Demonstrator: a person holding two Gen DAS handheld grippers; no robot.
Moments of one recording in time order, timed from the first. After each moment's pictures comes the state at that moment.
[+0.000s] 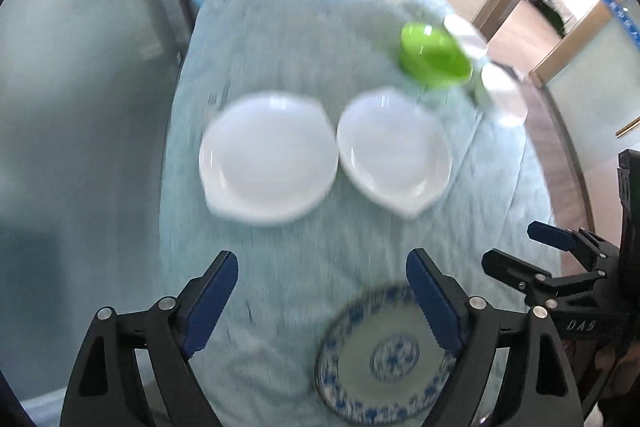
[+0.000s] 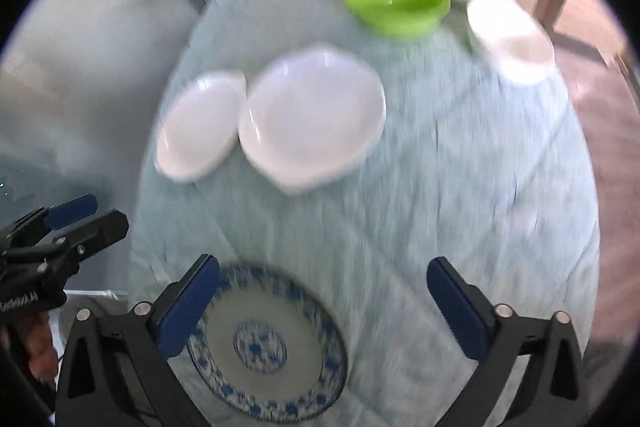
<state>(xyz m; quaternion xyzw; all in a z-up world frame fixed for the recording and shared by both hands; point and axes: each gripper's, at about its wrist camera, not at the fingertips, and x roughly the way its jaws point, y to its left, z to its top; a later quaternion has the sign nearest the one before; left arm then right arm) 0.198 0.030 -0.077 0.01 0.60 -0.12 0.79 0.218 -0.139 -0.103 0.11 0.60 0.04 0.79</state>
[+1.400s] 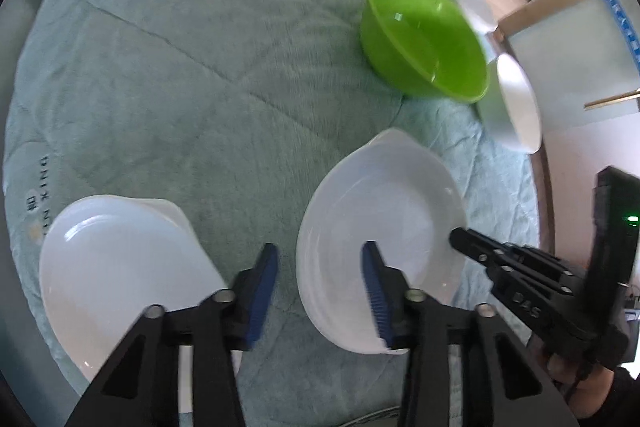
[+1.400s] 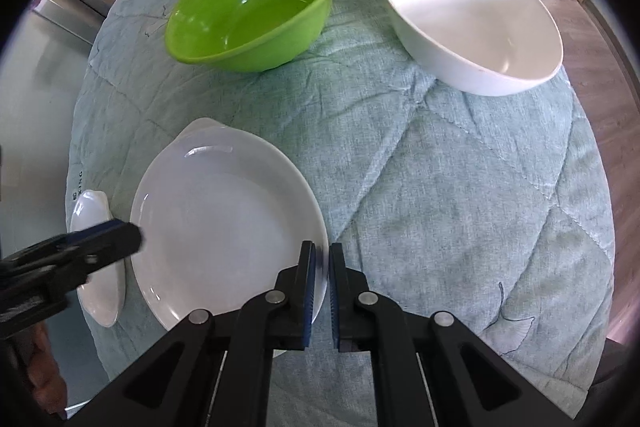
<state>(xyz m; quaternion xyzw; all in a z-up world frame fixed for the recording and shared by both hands) 0.363 -0.080 -0.211 0.00 0.70 -0.23 0.68 0.298 -0.207 -0.176 0.19 0.64 -0.08 0.74</state>
